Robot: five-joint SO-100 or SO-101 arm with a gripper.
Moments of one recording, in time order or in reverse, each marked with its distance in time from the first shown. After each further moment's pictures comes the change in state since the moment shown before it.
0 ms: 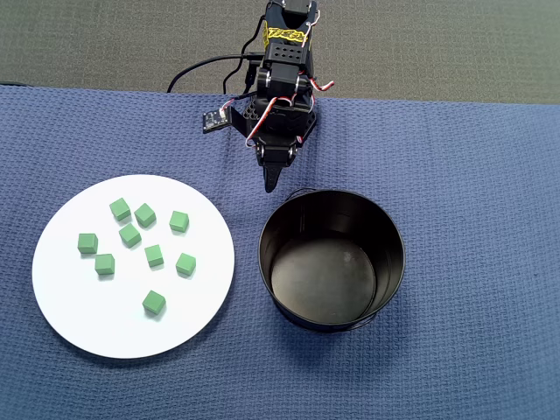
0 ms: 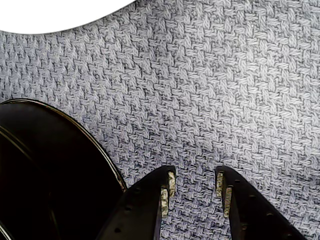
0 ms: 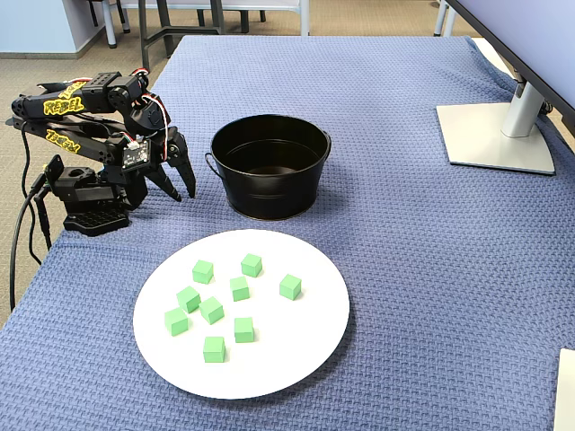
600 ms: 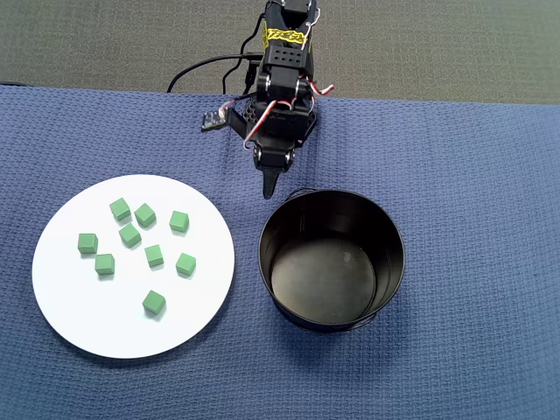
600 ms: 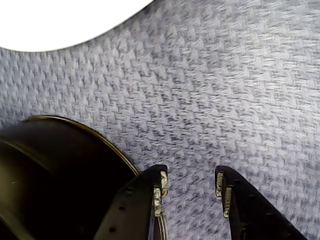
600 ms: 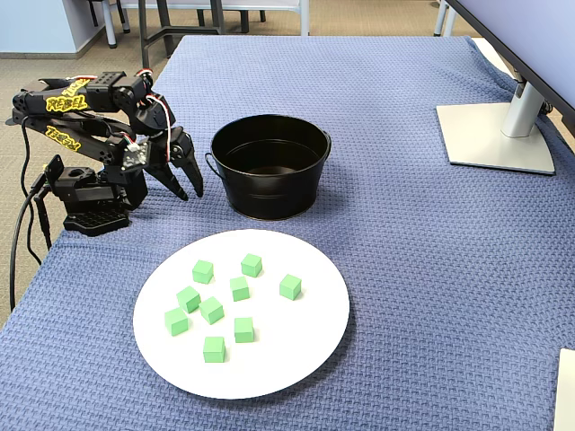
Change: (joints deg) arm 0.0 -4.2 -3.1 -2.5 6.8
